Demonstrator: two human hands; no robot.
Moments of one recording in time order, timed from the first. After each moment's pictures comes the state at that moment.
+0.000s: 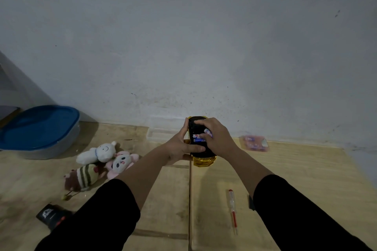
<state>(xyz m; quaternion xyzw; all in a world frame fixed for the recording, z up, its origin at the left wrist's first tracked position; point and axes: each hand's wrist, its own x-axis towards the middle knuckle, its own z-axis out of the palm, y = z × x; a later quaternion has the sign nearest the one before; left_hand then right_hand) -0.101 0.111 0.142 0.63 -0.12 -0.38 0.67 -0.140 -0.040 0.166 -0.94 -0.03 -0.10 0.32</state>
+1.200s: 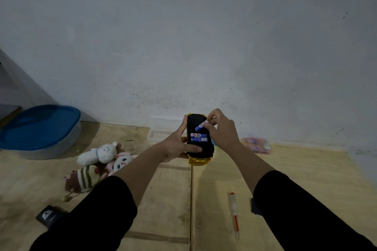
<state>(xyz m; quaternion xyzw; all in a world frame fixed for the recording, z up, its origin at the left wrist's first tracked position) -0.085 0.121 0.145 0.65 -0.13 -0.37 0.65 -0.120 -0.039 0.178 -0.92 0.08 -0.15 0.35</state>
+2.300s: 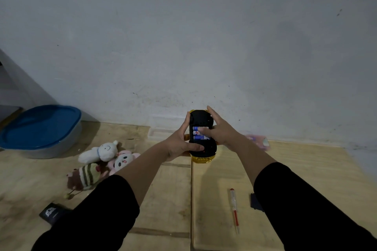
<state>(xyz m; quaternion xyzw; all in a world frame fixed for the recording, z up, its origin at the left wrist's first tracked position) -0.100 0.119 0.152 0.64 -0.17 -0.37 0.65 -0.128 -0.047 0.181 -0.83 0.10 0.07 0.54</state>
